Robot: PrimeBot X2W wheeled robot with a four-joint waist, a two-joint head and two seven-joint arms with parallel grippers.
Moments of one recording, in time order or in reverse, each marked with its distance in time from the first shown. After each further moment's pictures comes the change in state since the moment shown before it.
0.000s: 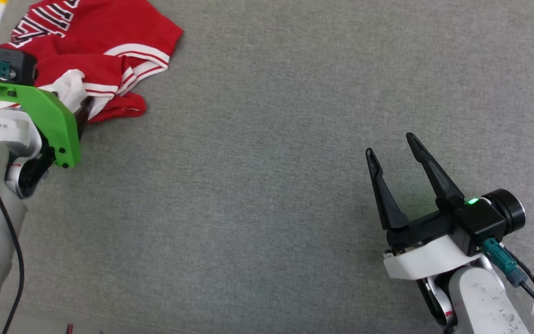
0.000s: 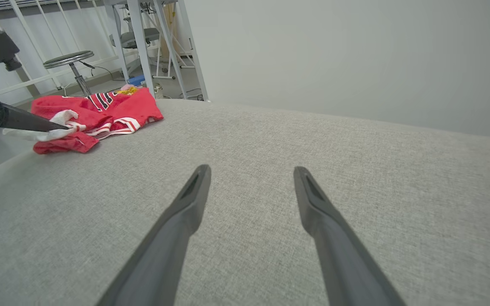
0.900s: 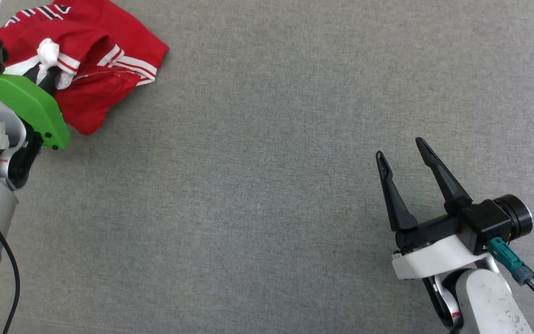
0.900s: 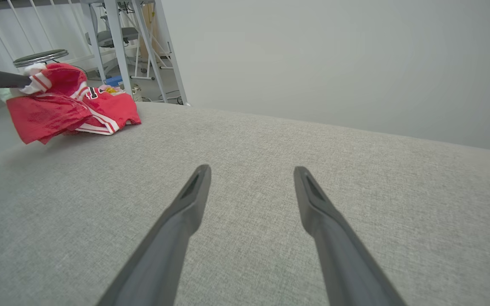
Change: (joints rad) left arm -0.068 0.046 -0.108 0.063 -0.132 0.000 -0.279; right arm 0.005 0.002 -0.041 0.028 -0.003 0.000 0.000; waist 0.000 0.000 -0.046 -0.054
